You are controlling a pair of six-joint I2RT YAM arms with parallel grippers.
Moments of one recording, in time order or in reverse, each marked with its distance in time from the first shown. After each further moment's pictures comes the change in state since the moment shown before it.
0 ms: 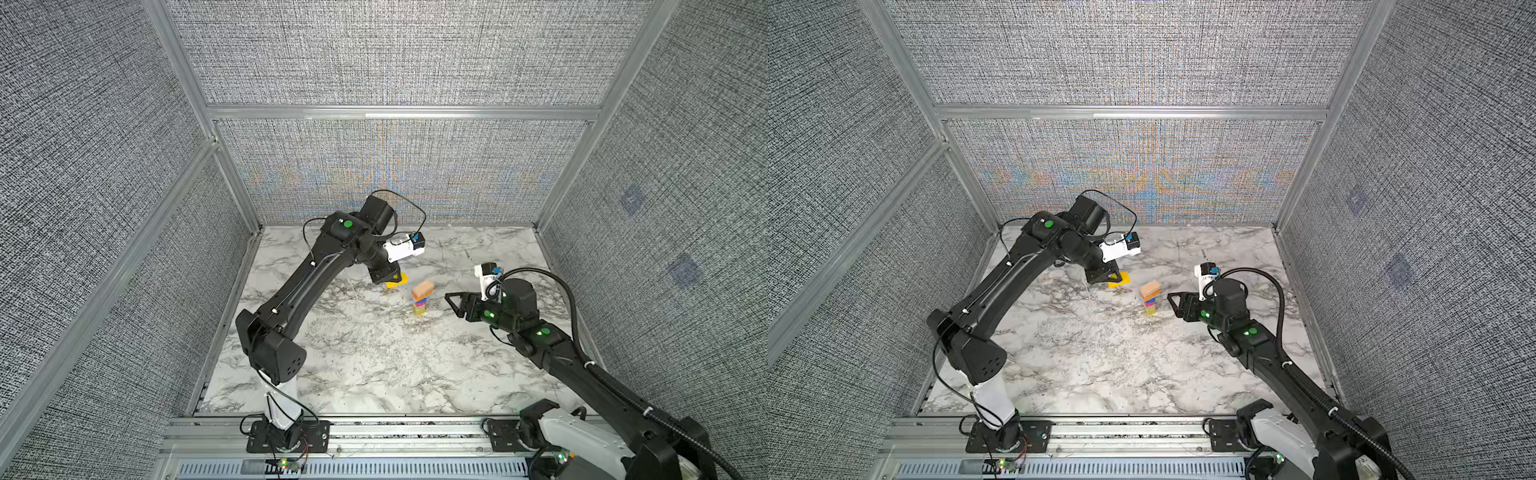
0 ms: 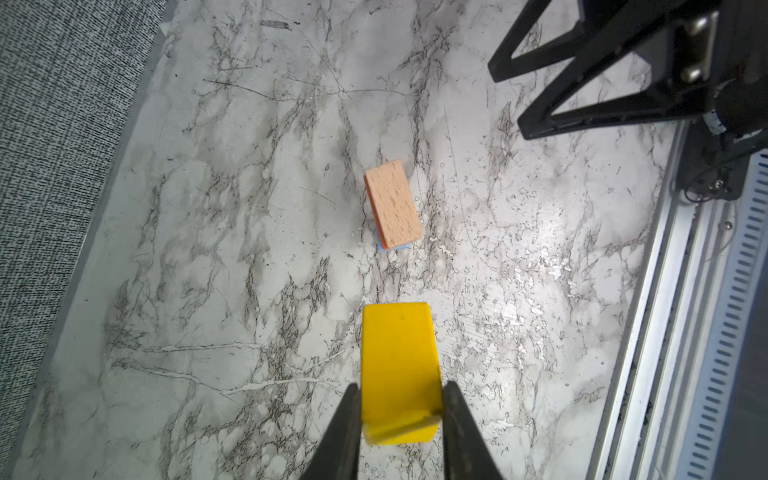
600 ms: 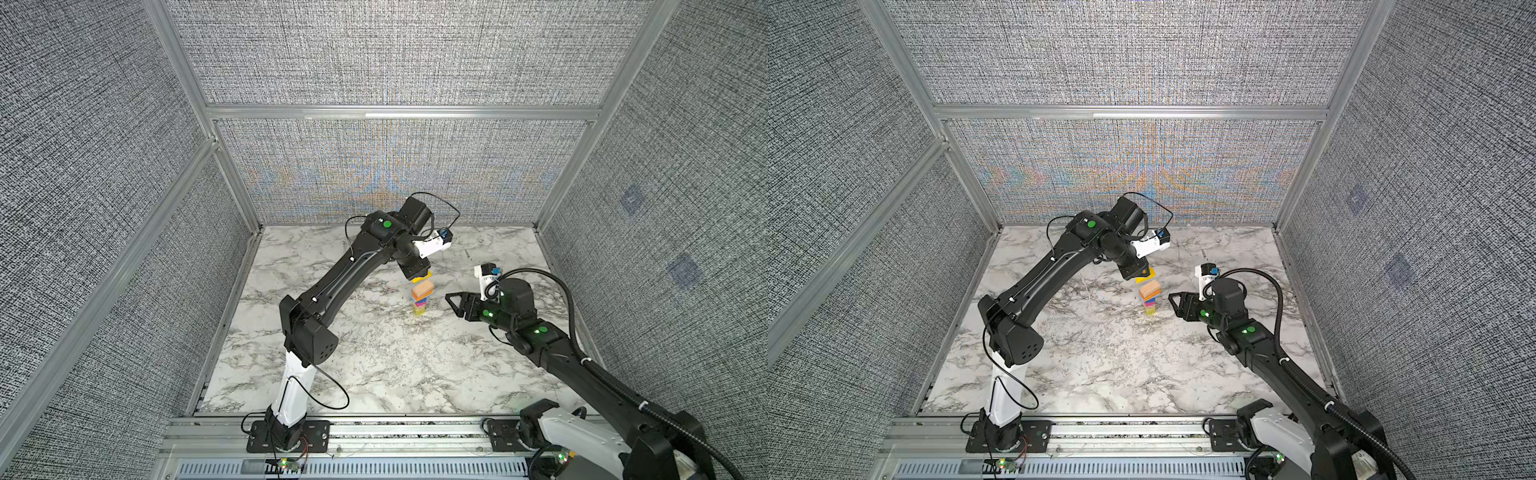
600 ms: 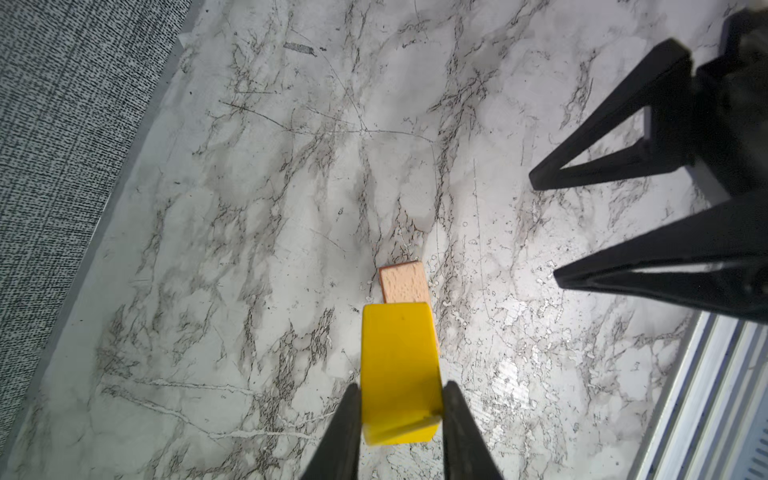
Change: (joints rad) left arm -0.117 0.249 0.273 0.018 -0.134 -0.207; right arm -0.008 0.026 -0.003 0.000 0.012 0.010
